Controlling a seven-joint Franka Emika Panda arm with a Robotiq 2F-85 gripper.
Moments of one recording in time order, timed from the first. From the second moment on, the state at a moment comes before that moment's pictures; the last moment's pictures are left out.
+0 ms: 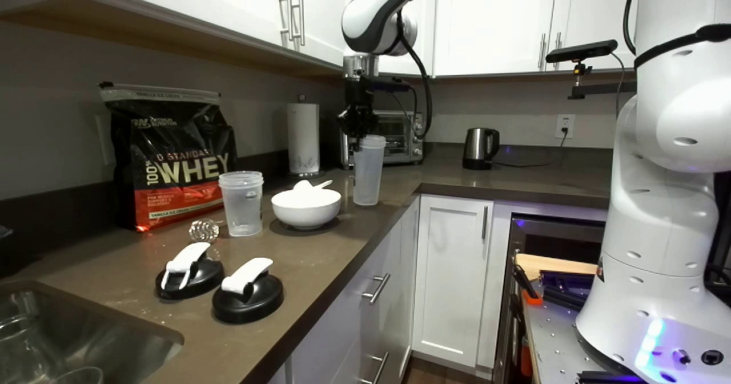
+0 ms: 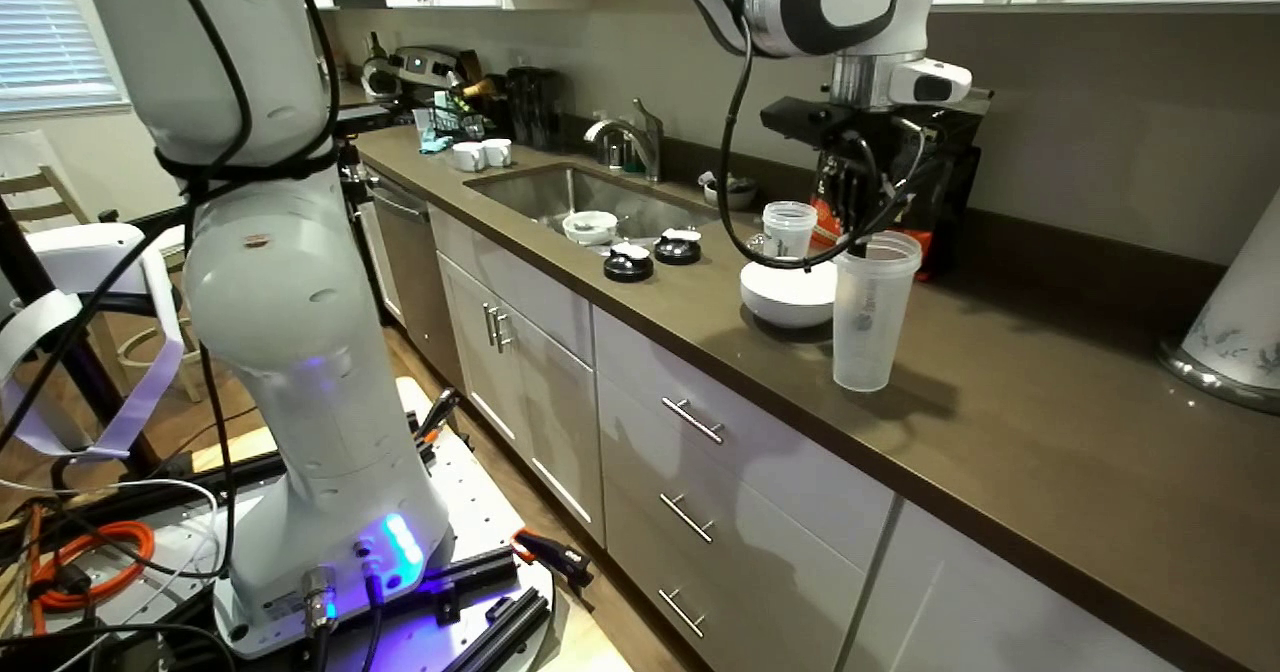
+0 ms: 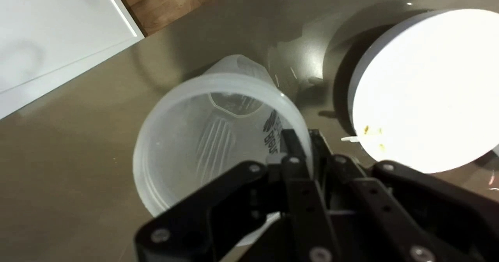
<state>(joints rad) -0.15 0.06 -0.20 -2.04 -0.03 2.20 0.14</state>
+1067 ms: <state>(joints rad) -0.15 0.07 -0.20 -2.03 -0.16 2.20 0.27</state>
